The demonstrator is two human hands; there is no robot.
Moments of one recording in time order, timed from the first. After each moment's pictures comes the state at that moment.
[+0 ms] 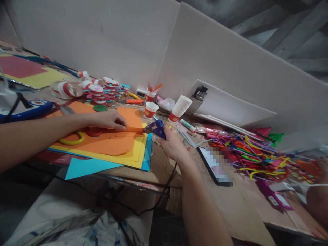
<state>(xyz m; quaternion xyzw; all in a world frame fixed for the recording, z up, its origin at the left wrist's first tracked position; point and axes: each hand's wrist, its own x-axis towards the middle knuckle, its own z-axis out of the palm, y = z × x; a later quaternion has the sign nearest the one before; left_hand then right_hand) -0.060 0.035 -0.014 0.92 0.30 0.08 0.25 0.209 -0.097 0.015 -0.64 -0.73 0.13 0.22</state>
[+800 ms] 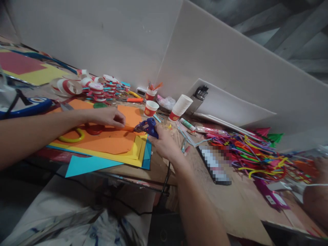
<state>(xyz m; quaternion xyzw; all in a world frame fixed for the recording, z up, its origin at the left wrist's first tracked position) -0.065 0.039 -0.010 0.91 0.29 0.07 0.29 0.183 -0.098 0.017 -0.62 -0.73 0.19 0.23</state>
